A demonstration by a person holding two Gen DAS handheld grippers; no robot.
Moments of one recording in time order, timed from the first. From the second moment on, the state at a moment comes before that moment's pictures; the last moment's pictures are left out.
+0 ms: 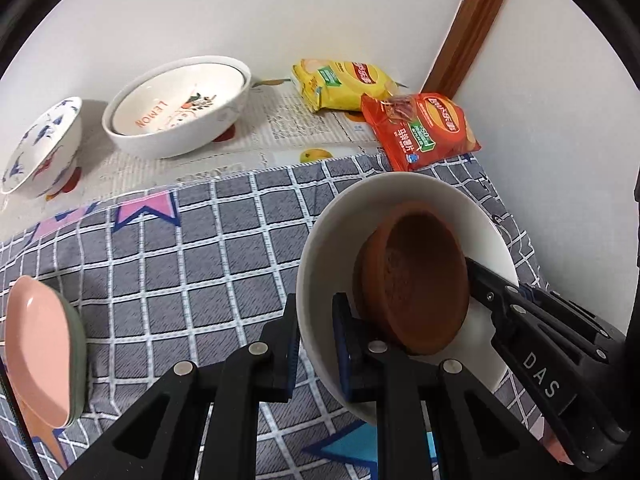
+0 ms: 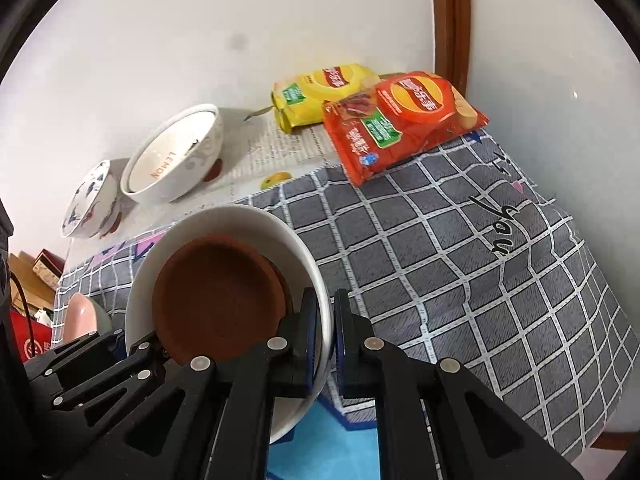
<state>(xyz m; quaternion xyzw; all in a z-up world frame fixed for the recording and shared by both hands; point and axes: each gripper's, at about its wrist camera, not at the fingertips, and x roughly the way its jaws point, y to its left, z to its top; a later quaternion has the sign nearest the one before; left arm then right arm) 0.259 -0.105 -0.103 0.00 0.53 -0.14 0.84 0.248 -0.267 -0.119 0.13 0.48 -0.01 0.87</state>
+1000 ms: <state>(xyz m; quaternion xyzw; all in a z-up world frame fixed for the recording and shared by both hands) 0.234 -0.027 -0.084 -0.03 0.51 -0.11 0.85 0.231 -0.194 -0.096 0.12 0.47 0.02 0.87</state>
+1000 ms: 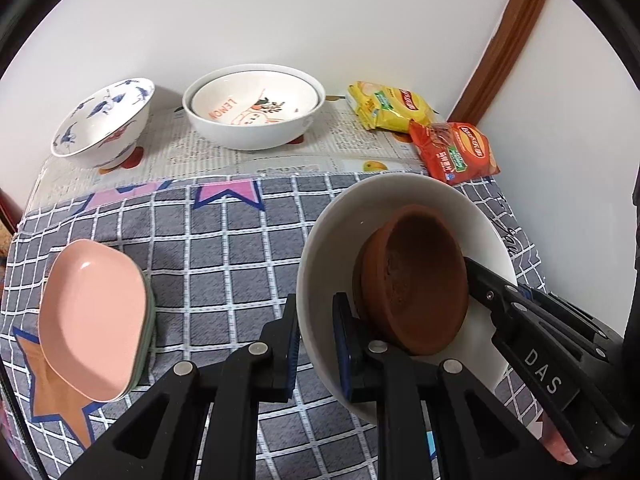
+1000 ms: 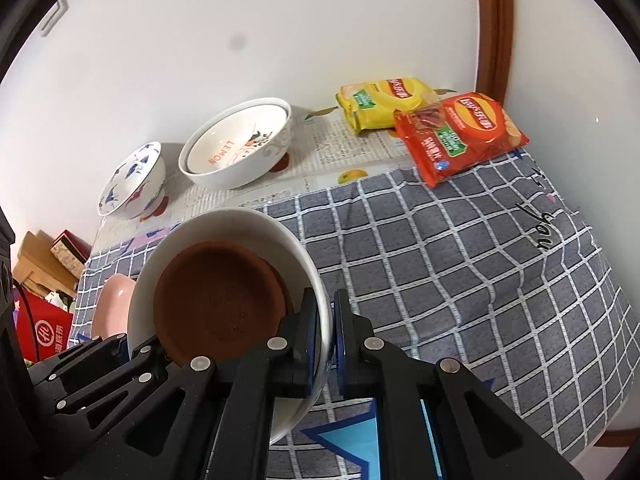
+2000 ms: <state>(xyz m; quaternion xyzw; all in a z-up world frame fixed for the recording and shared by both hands) 0.220 0.084 -0.082 -0.07 0.50 -0.05 0.86 0.234 -0.086 -0.095 0.09 0.47 0.08 0.88</state>
